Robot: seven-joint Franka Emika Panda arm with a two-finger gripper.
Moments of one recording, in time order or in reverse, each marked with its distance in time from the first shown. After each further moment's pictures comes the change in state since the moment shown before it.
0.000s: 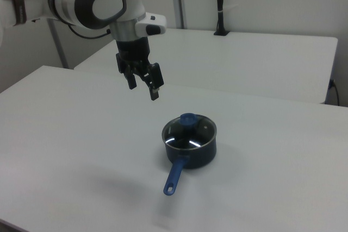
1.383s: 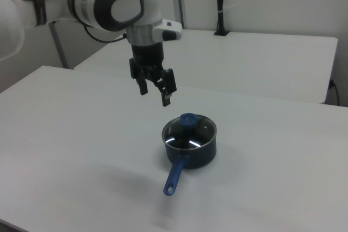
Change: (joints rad) arm -0.038 0.097 -0.009 0.091 0.000 -0.057 -0.033
